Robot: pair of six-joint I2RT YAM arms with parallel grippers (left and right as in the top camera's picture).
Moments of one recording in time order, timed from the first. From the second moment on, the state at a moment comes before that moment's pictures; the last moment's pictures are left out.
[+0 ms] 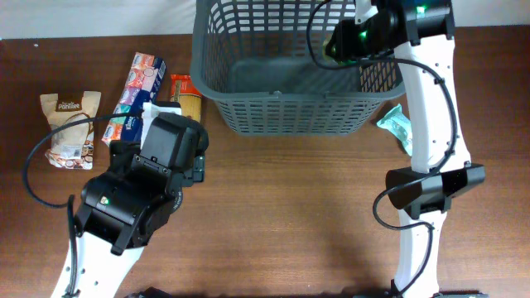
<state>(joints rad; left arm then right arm) -0.45 1.17 1.41 -1.22 -0.55 -0.27 0.18 2.28 2.75 -1.51 -0.12 0.13</state>
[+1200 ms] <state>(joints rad) -0.33 1.17 1.41 -1.23 -0.60 -0.29 0.18 2.42 2.75 -1.49 -0.07 0.12</state>
